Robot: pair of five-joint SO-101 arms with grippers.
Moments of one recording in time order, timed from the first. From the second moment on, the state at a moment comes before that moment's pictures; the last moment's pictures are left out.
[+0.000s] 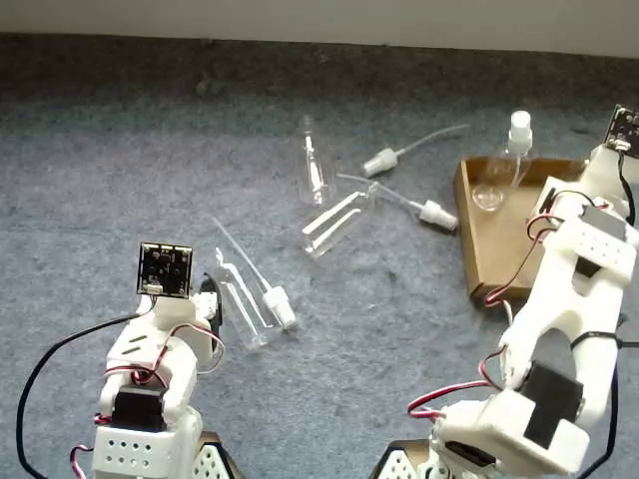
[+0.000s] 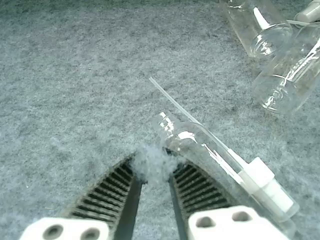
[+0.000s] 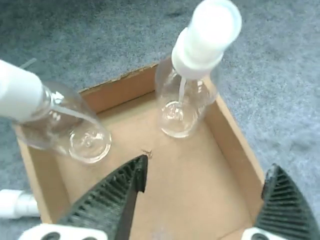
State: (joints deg) left arm -1.4 -103.8 94.1 54.3 5.8; right arm 25.1 -5.3 19.5 38.4 6.1
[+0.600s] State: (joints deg) left arm -4.5 -103.8 94.1 54.3 5.8; right arm 24.0 -33.4 19.5 76.4 6.1
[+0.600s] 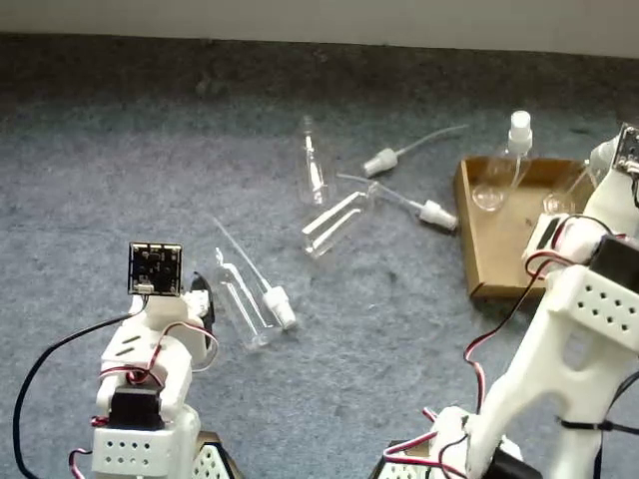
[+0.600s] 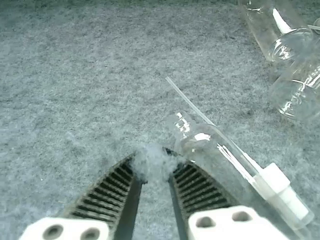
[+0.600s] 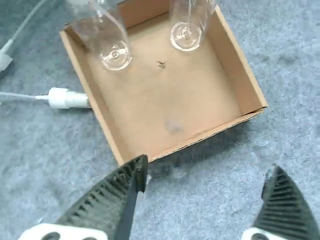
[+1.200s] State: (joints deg) left arm -18.8 -103.8 94.1 50.9 5.8; right arm -17.4 -46.4 33.9 88.3 6.0
